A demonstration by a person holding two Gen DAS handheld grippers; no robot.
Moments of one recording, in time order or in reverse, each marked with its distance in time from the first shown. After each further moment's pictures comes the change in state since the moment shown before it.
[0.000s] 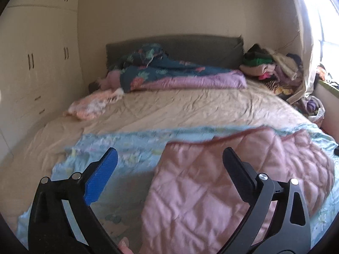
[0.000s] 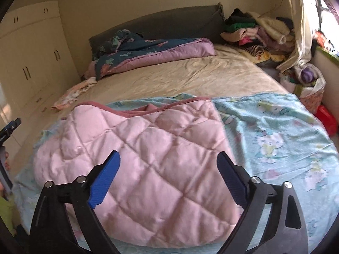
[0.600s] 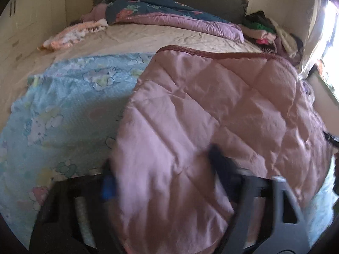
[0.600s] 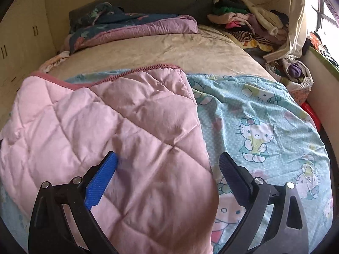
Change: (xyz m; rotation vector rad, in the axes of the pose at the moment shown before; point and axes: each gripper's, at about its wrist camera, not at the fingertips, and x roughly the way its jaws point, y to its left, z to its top) left arm 0.085 0.007 -0.083 -0.089 0.348 -0.153; right arm 0.090 -0.043 -0.012 -0.038 0.157 -0.158
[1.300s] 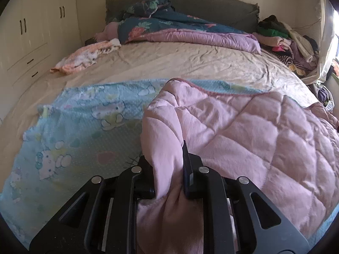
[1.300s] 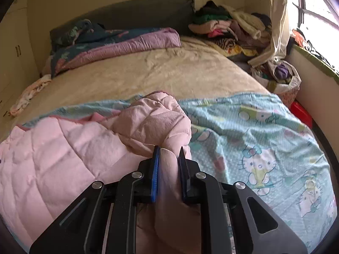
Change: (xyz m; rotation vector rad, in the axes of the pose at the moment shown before) left arm 0.035 -0.012 0.054 -0.004 -0.092 0.146; right arm 0.034 0.004 0.059 0.101 -0.077 -0.088
